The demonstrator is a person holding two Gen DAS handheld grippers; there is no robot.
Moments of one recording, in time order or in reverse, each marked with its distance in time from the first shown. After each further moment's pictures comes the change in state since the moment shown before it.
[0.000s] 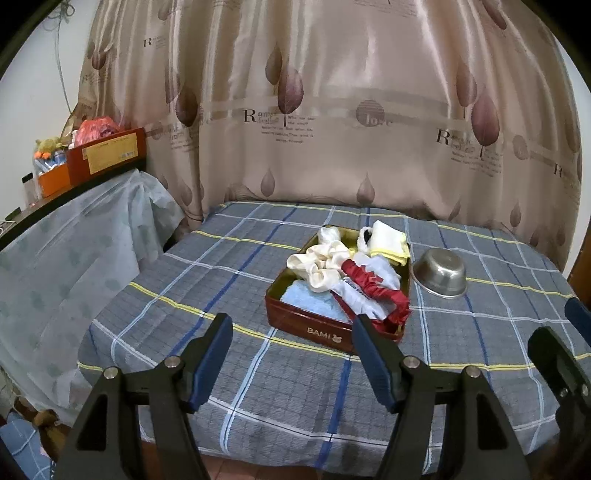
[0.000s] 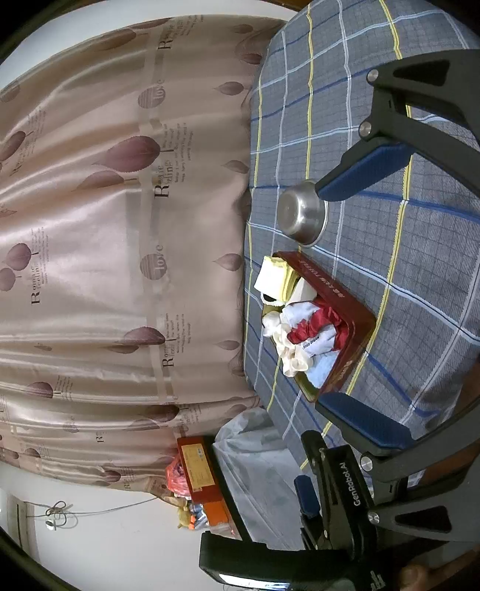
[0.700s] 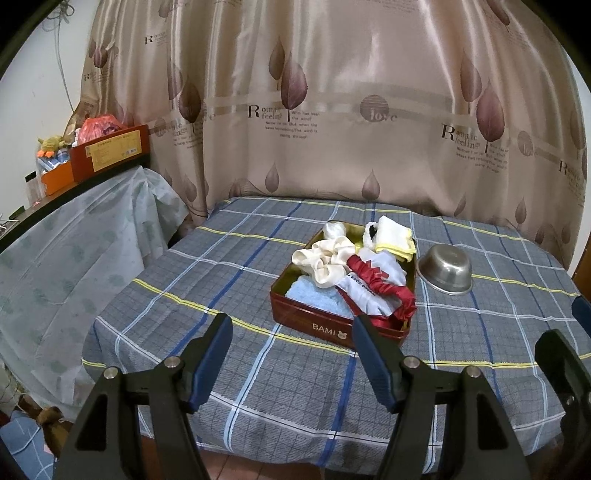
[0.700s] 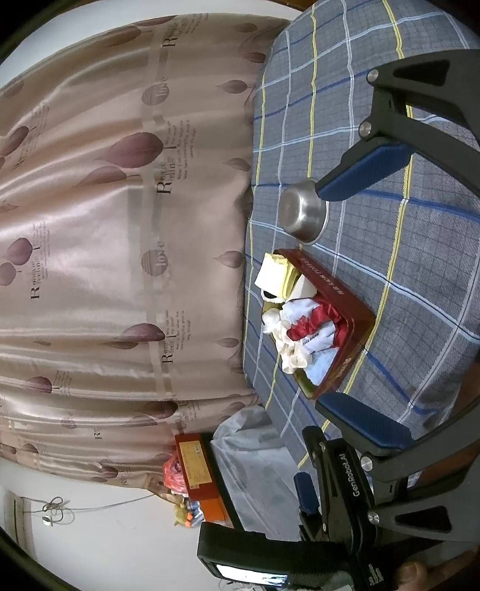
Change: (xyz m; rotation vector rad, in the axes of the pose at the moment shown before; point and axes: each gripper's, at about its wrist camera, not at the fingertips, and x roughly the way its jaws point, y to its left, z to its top) left arm 0.002 0.000 0.000 0.004 0.020 0.018; right arm -0.001 0.003 0.001 -0.004 0.005 0.005
